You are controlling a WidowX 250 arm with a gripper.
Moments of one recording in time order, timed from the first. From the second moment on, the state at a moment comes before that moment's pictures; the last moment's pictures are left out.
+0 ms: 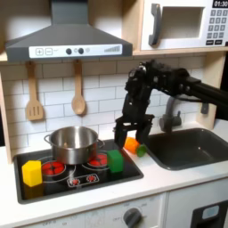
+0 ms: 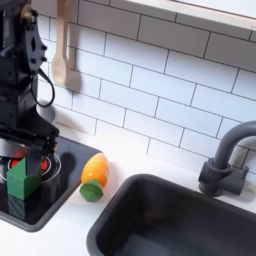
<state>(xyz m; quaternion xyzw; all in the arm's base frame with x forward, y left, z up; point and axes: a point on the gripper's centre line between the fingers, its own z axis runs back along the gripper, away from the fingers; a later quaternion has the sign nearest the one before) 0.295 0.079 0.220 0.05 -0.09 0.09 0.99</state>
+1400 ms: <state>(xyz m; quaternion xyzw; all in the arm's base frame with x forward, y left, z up) 0.330 0.088 0.179 0.06 -0.05 0.09 0.99</state>
